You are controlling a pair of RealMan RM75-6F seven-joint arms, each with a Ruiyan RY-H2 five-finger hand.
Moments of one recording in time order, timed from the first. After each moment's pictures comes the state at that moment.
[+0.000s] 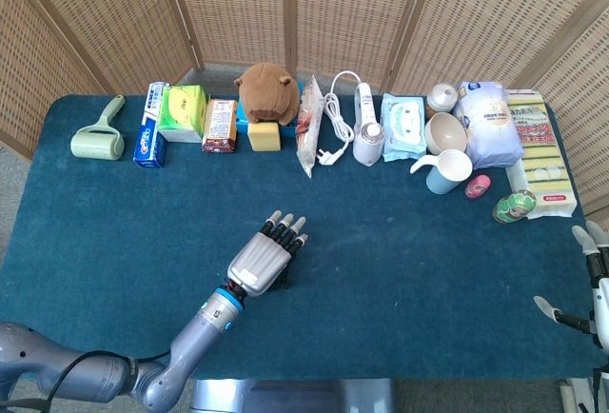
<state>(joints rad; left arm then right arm) -0.86 -1.72 -0.09 -1.74 0.99 1.16 1.04 -0.01 -1.03 0.10 -1.68 -1.49 1.58 0.21</state>
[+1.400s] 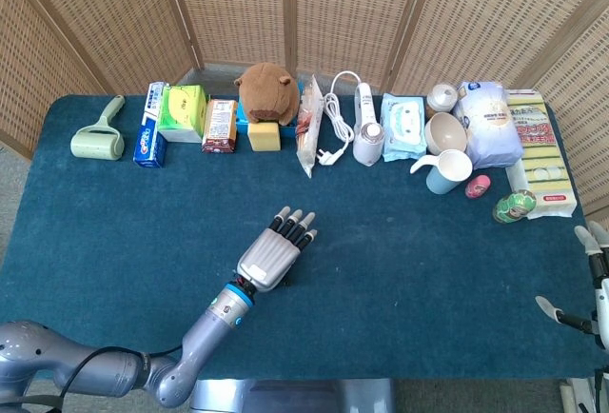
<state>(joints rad) -0.89 -1.77 -0.12 -1.68 0.98 1.16 1.00 -0.01 -1.02 0.10 -1.68 -1.48 1.57 0.22</state>
